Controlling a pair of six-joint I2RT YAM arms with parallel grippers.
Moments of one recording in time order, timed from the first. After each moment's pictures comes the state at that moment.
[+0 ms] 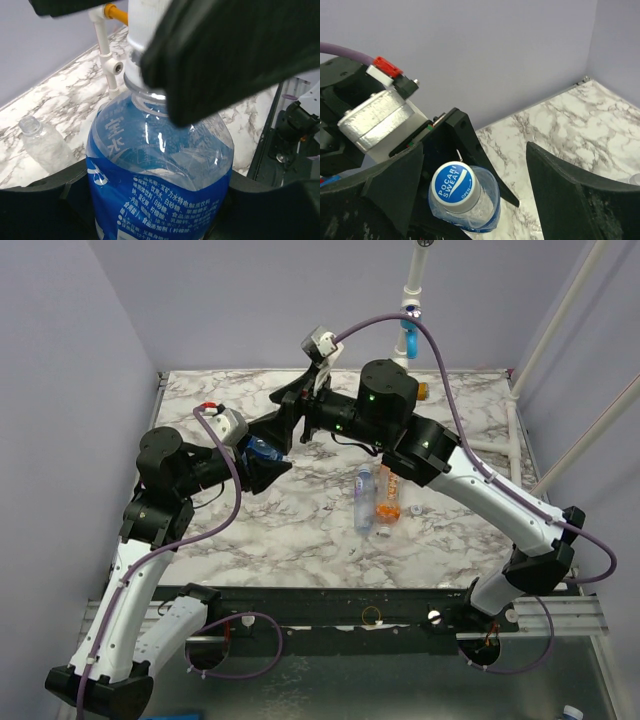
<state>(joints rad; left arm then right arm) -0.27 0.82 1.03 -0.26 0.80 -0.01 1.01 1.58 1.86 -0.20 -0.19 0.19</state>
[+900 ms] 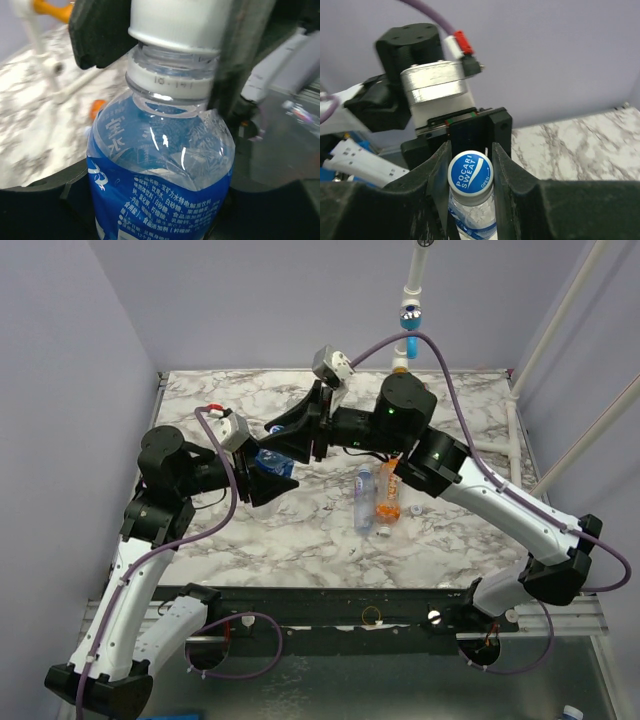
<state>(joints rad) -0.27 0.82 1.03 -0.26 0.90 -0.08 1.01 1.52 1.72 -0.12 -0.37 0.17</state>
